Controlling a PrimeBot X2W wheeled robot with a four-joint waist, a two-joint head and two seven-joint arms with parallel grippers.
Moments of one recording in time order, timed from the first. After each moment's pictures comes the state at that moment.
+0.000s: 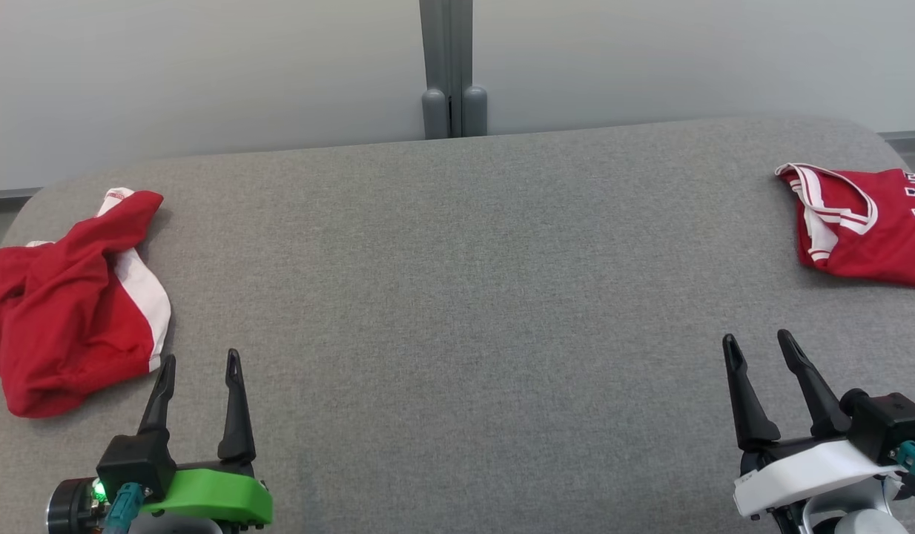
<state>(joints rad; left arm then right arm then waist) -0.02 0.06 0.01 0.20 -0.14 -0.04 -0.26 0.05 -0.16 0.03 0.07 0.31 0.13 -0.21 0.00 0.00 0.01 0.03</state>
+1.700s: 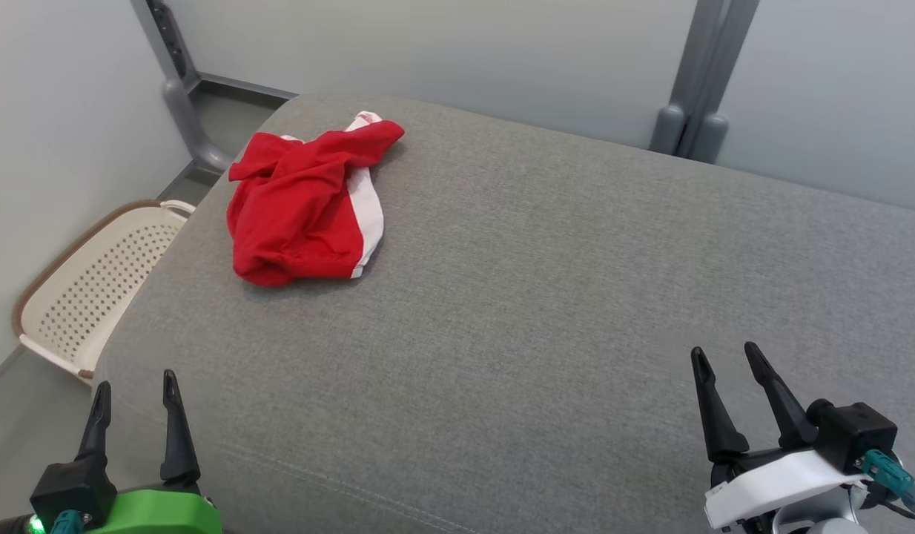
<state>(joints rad) 0.03 0.12 0.07 0.16 -0.20 0.00 -0.25 0.05 -0.11 0.06 0.09 0.29 0.13 -0.21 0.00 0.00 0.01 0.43</state>
